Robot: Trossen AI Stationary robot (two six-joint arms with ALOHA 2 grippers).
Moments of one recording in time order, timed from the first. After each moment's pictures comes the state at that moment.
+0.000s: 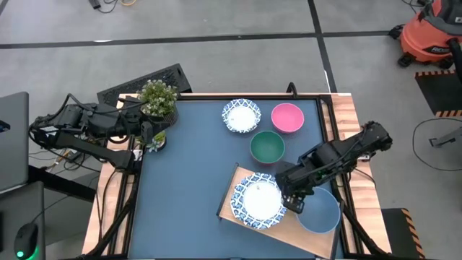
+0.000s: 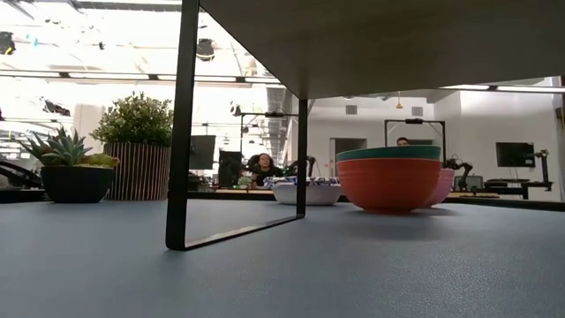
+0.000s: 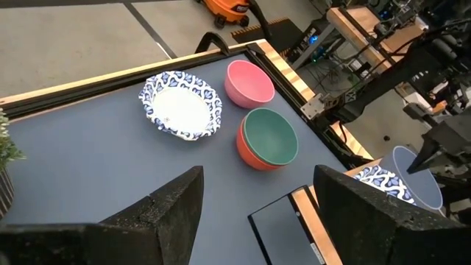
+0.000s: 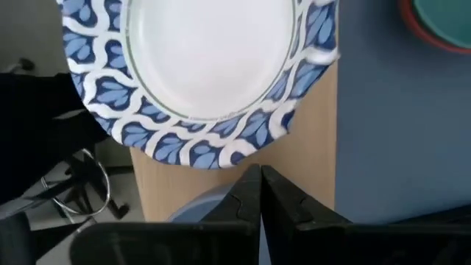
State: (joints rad) left arm -0.13 0.84 1.36 -0.98 -0.50 -0.88; right arm 0.48 1.62 1.85 -1.57 -0.07 0.94
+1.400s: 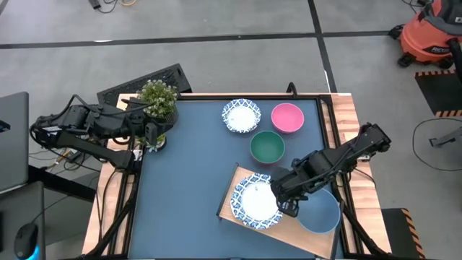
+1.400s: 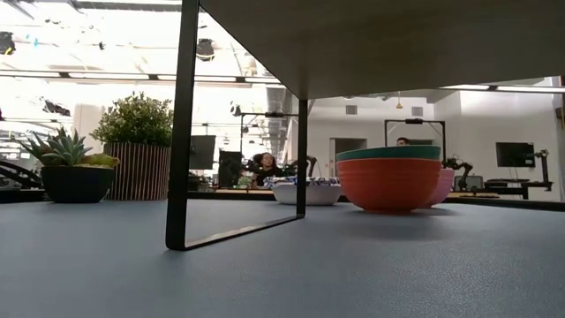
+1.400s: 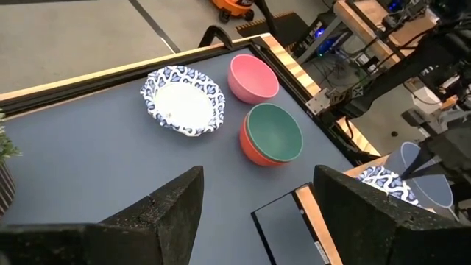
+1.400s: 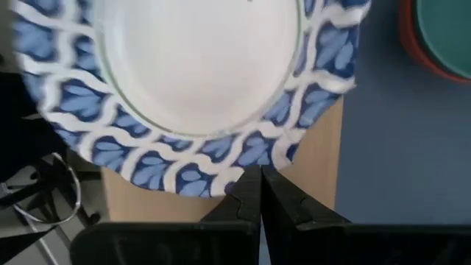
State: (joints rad) left arm -0.13 0.88 1.36 -0.98 -0.50 -0.88; right arm 0.50 1.64 1.76 -1.47 -0.01 0.89
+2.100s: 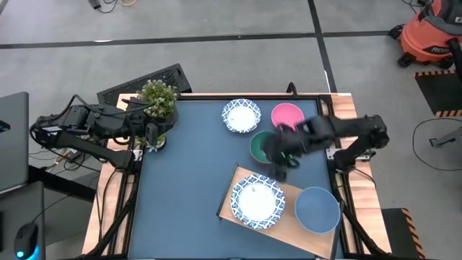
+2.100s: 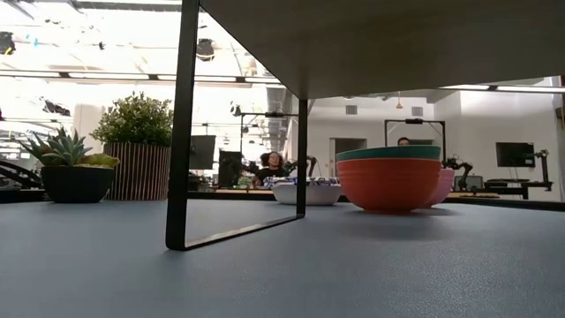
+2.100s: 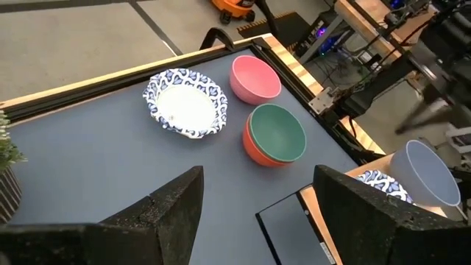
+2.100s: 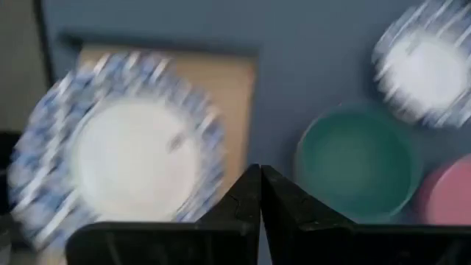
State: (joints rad) left arm -0.13 0.88 1.36 -0.98 -0.51 -0.86; right arm 0.23 1.63 1.95 -1.40 0.18 0.44
